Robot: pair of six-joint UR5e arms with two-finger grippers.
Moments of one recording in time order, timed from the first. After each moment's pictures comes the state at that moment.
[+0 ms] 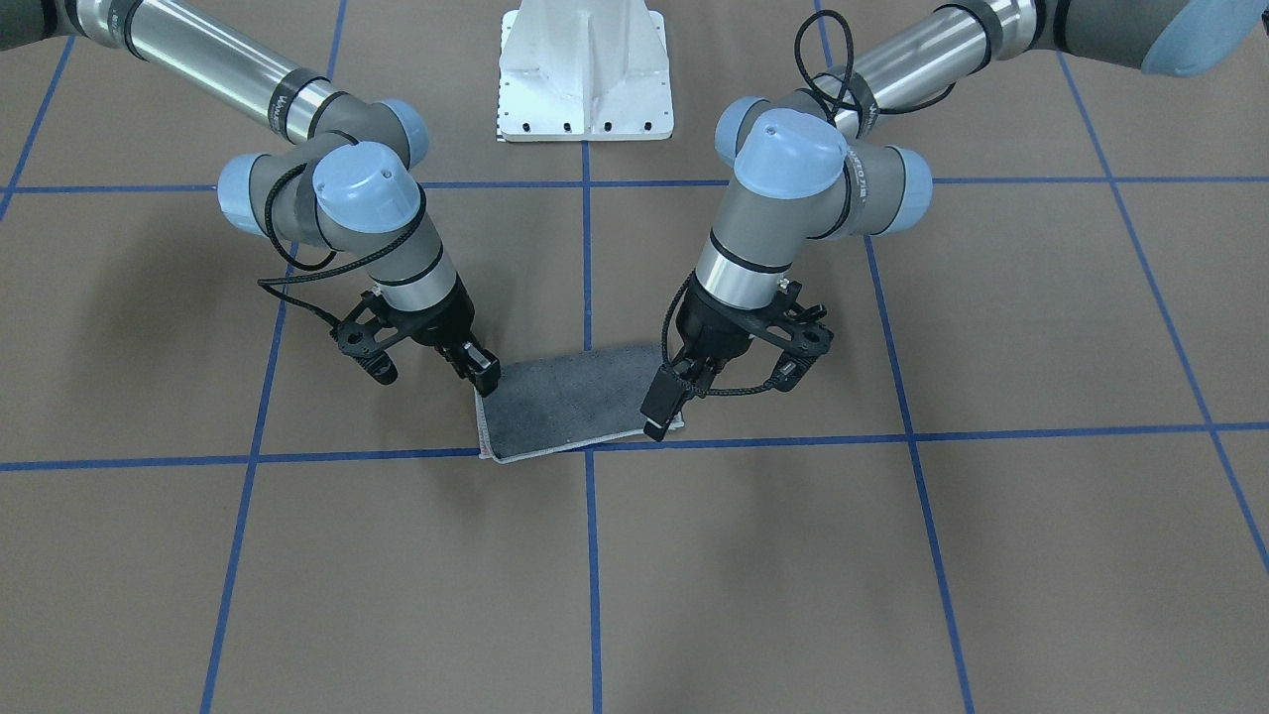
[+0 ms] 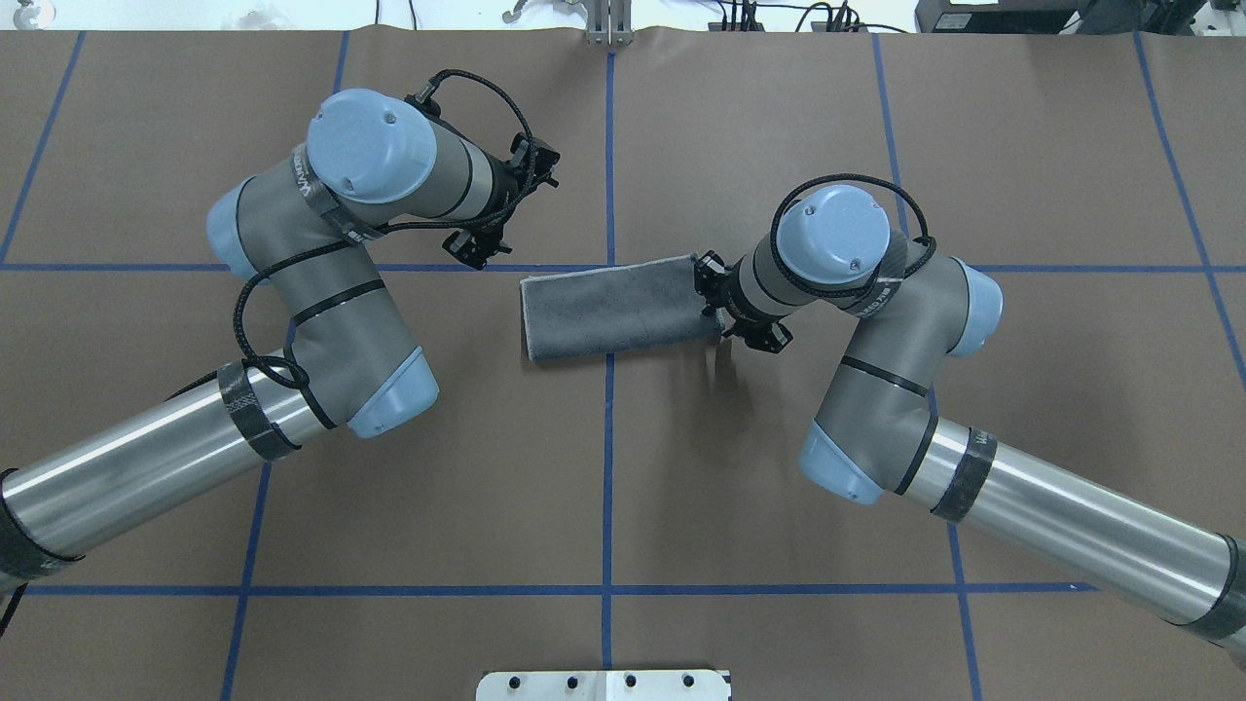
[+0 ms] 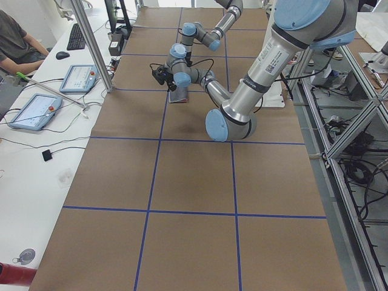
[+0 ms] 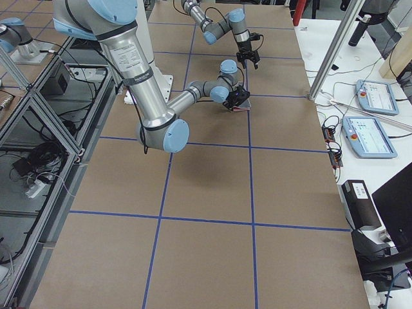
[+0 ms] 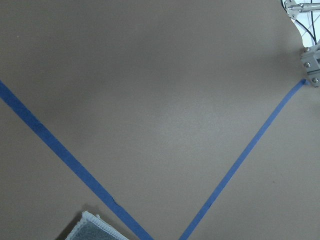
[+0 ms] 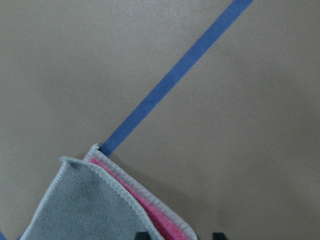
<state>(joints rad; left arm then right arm) -0.68 -2.30 -1.44 -2.07 -1.78 -2.05 0.62 -1.00 1.49 -1.16 1.87 1.99</state>
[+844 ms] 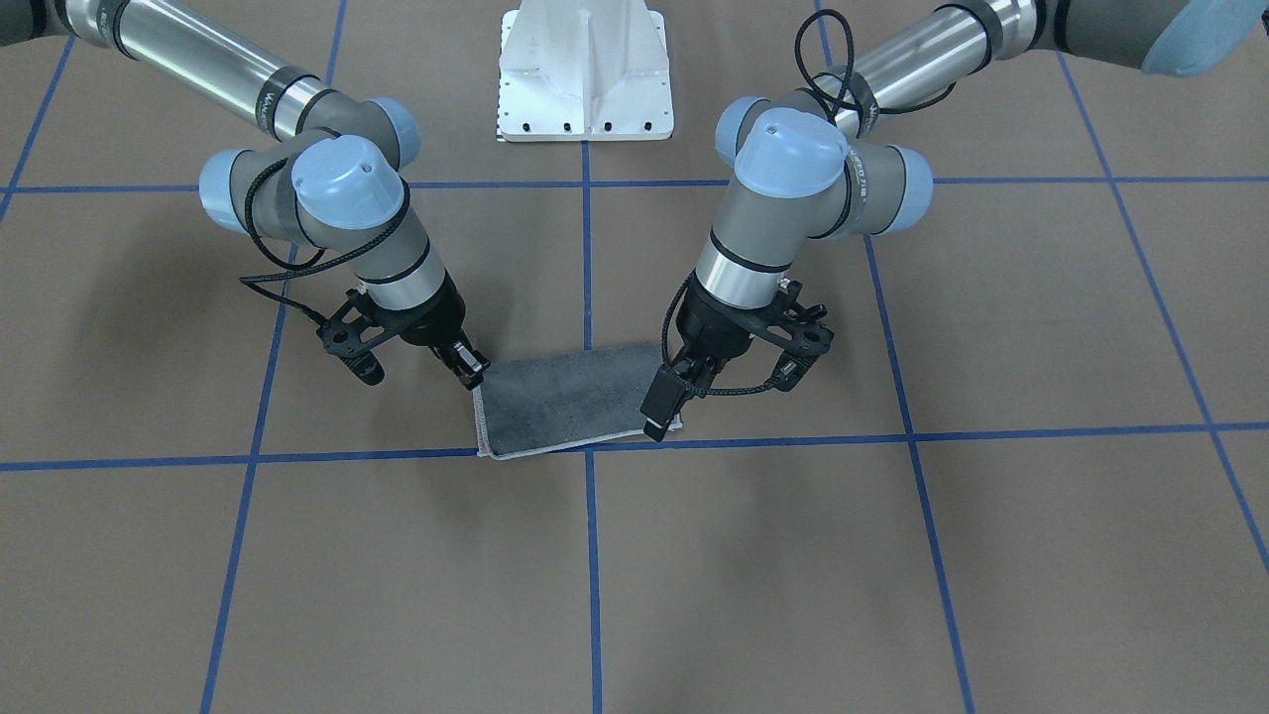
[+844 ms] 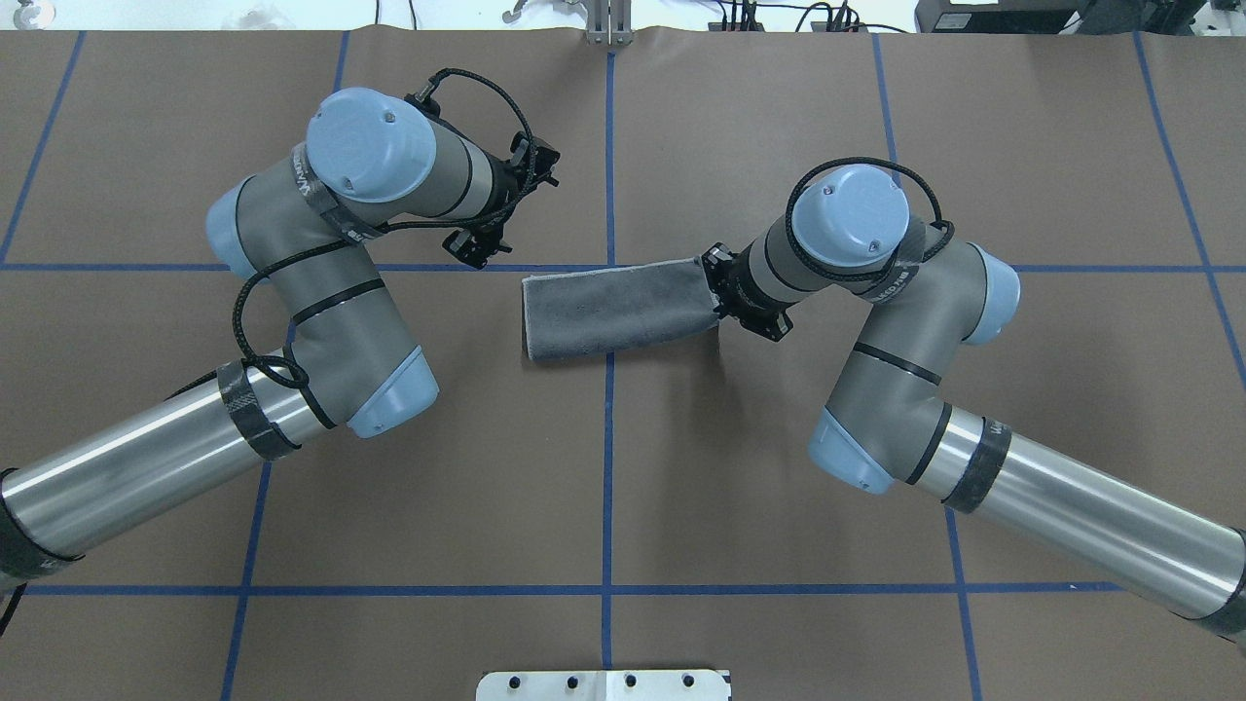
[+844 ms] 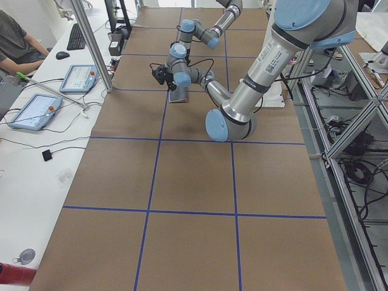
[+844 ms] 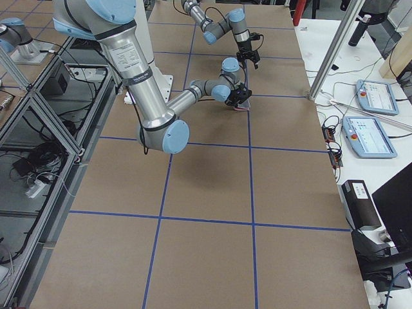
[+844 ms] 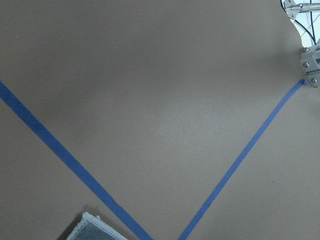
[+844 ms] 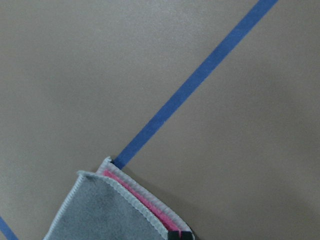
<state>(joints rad) -0.68 -2.30 -1.44 -2.07 -1.78 -2.05 0.63 -1.01 1.54 -1.16 1.90 2.02</state>
